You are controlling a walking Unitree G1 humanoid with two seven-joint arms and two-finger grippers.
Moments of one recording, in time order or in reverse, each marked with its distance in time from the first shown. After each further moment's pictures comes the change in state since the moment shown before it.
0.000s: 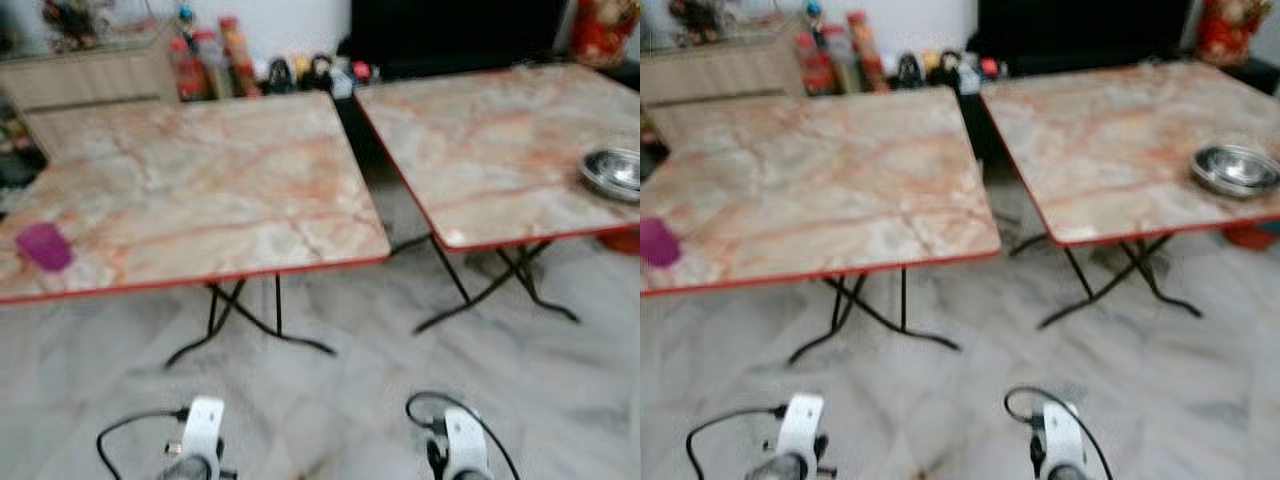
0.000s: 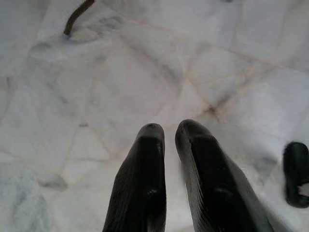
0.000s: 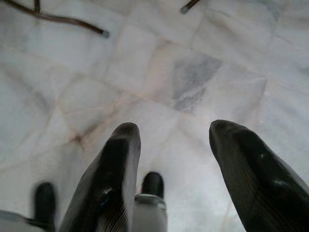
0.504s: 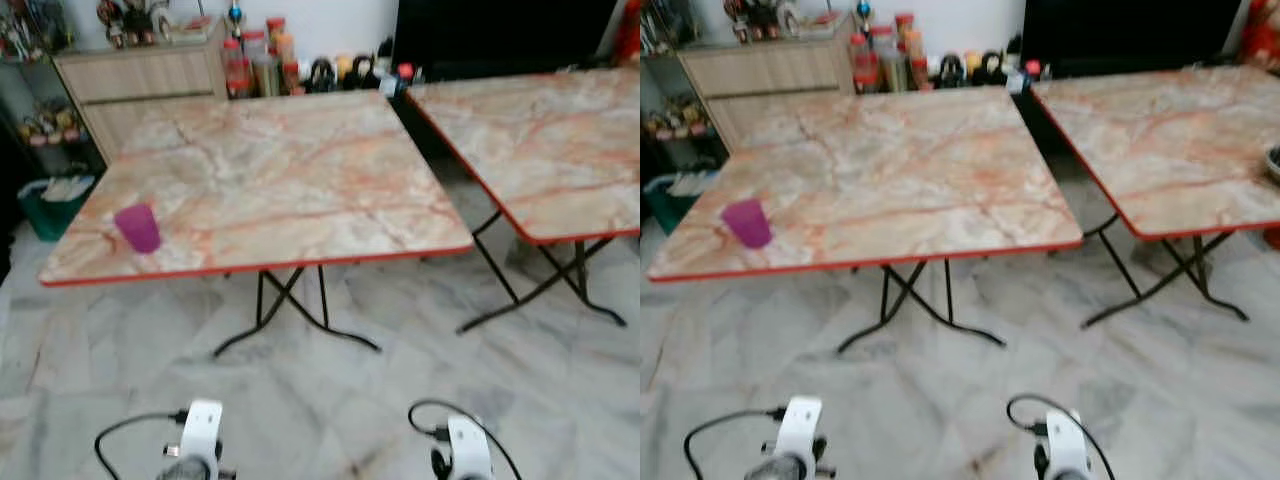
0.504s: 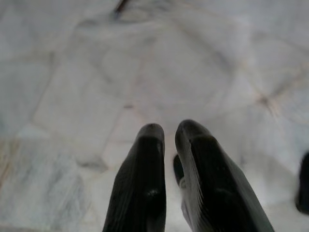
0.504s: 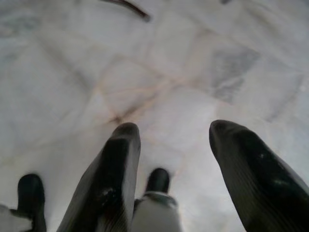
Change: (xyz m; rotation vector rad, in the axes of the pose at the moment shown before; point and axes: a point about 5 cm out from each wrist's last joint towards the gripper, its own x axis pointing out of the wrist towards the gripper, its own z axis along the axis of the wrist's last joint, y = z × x) left arm 0.001 0.003 0.006 -0.002 -0.017 0.013; right arm -0.001 -0.002 -0.007 -0.010 0.025 -0.011
